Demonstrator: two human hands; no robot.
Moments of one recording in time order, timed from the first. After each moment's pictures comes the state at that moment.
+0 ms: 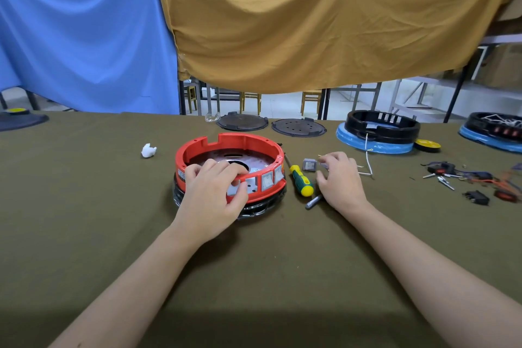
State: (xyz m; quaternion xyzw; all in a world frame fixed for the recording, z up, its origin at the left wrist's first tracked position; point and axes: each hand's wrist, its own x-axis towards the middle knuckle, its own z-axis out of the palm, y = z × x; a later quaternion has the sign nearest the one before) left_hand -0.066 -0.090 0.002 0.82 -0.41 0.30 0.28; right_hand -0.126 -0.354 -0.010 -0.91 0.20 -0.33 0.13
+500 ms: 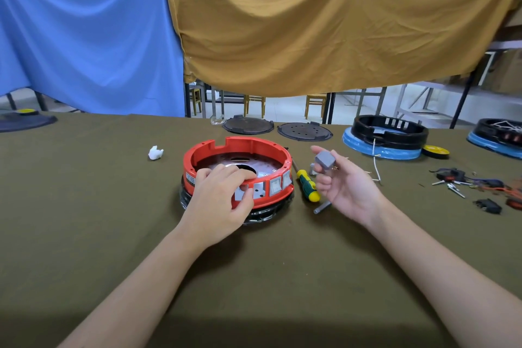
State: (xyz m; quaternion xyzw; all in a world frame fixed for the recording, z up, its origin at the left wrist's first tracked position) left_hand -0.064 -0.084 0.005 0.80 -0.44 0.27 0.31; right_hand -0.137 -0.339 0.013 -0.49 0.03 -0.14 0.86
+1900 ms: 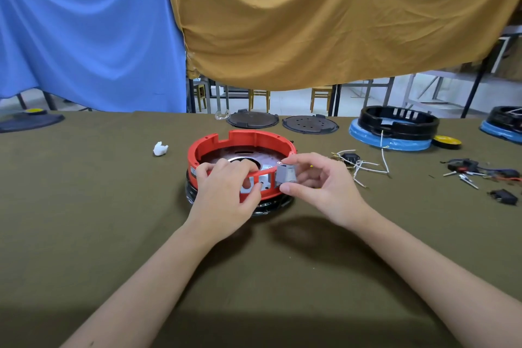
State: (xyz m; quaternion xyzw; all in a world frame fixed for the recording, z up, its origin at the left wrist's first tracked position) left_hand -0.067 -0.089 0.002 0.83 -0.39 0.29 0.28; right_hand -0.147 -0.286 0.004 -0.79 -0.11 -0.29 0.53
